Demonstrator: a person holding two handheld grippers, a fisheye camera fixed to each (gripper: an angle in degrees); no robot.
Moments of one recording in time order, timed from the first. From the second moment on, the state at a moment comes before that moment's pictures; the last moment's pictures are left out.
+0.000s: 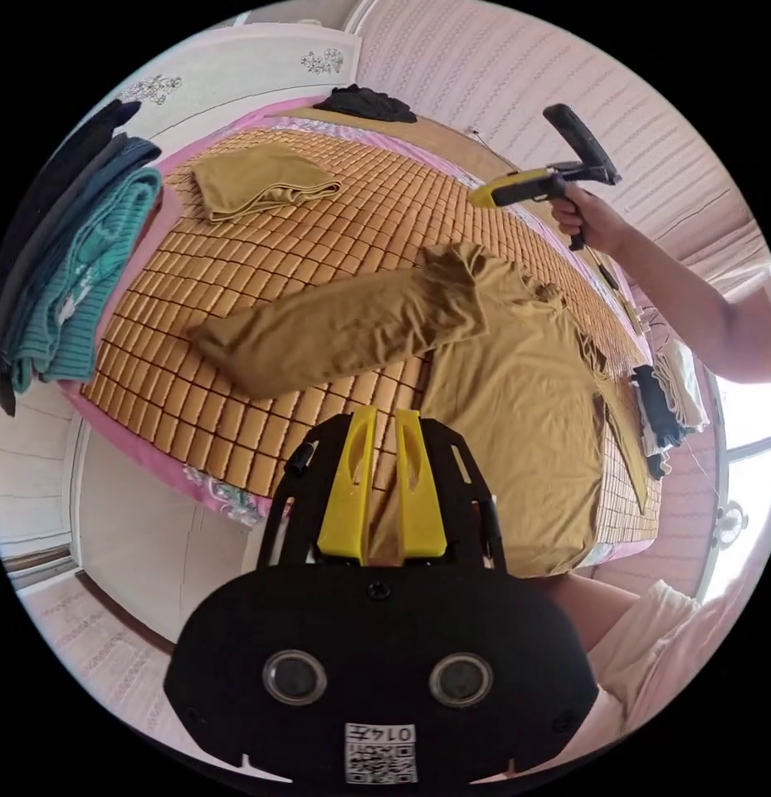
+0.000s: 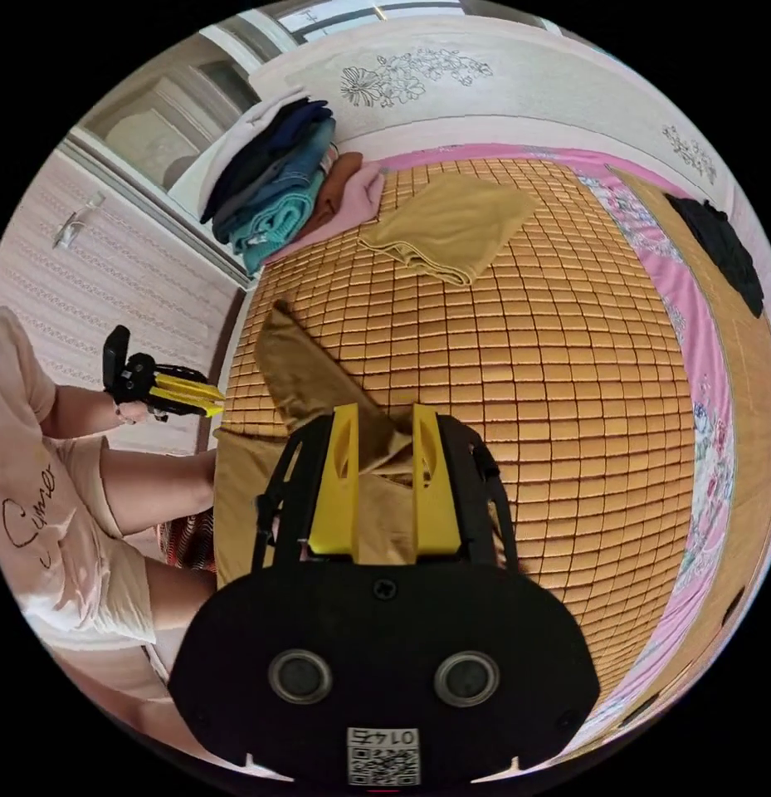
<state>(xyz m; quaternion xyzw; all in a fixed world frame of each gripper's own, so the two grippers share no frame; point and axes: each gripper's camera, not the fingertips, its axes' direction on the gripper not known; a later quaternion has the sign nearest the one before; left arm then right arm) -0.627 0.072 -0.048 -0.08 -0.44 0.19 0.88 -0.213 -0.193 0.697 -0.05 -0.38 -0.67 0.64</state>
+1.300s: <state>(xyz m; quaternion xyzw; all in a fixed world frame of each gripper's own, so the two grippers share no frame) -0.693 0.000 -0.227 0.07 -0.55 -0.02 0.83 -0.362 -0.176 0.839 -0.06 -0.22 -0.57 0.79</state>
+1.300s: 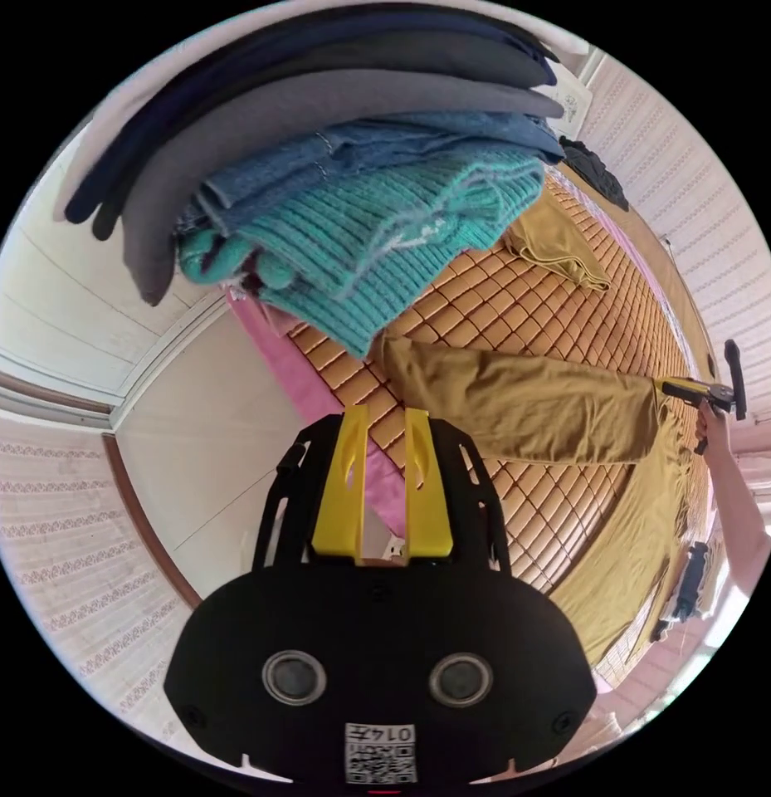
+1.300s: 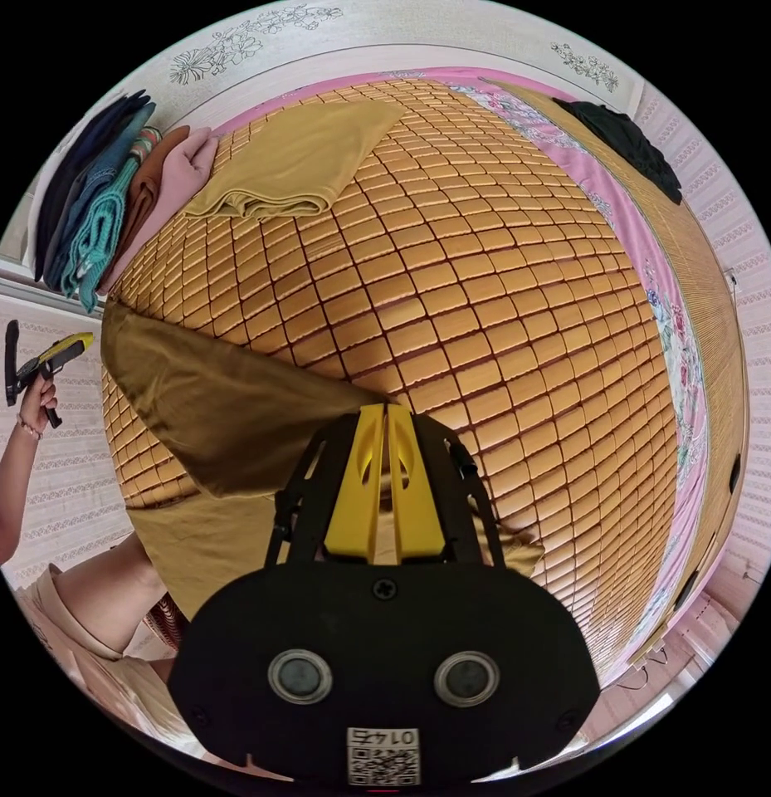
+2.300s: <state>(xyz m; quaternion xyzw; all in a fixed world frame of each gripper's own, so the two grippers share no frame) -0.695 -0.070 -0.142 -0.07 -0.59 0.14 0.79 -0.347 -0.164 0.793 -0.04 -0.20 -0.58 0.79</state>
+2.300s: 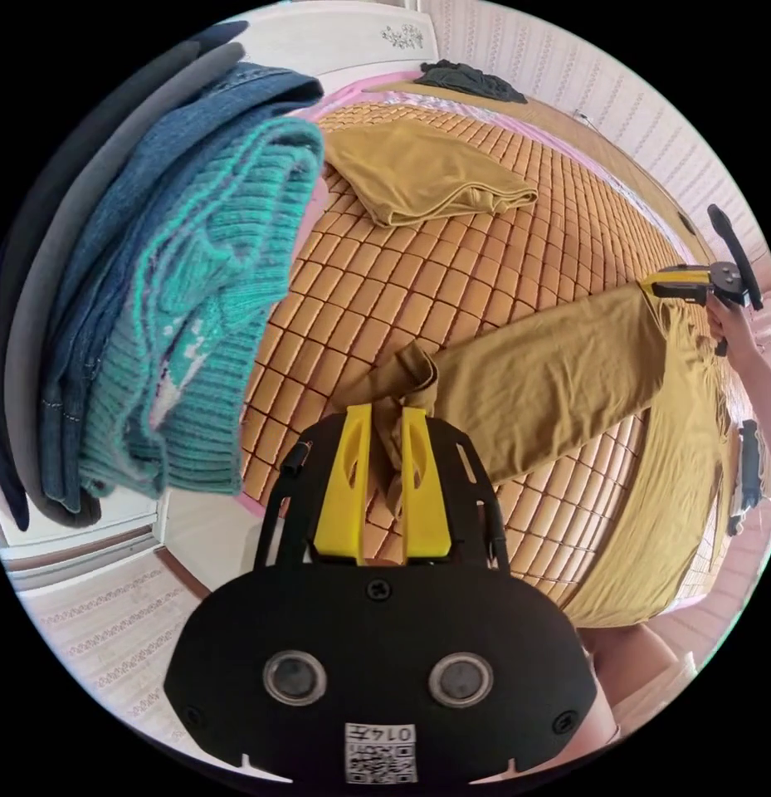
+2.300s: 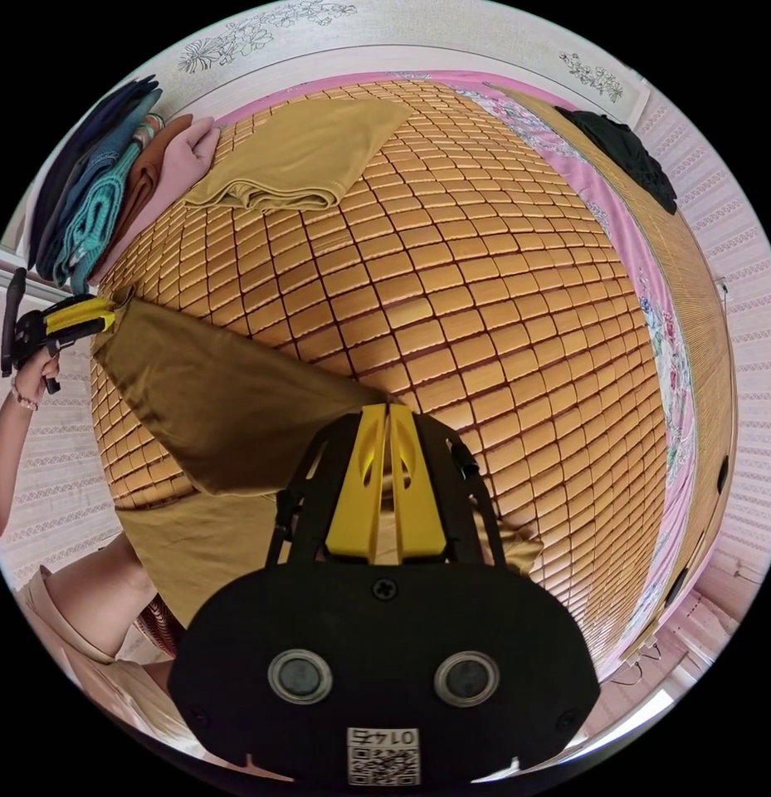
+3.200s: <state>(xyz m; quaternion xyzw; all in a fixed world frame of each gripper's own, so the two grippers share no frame) -0.761 0.018 -0.293 0.21 -0.45 -0.11 0.86 -0.219 -0.197 0.674 -0.02 -0.31 -0.49 0.81</state>
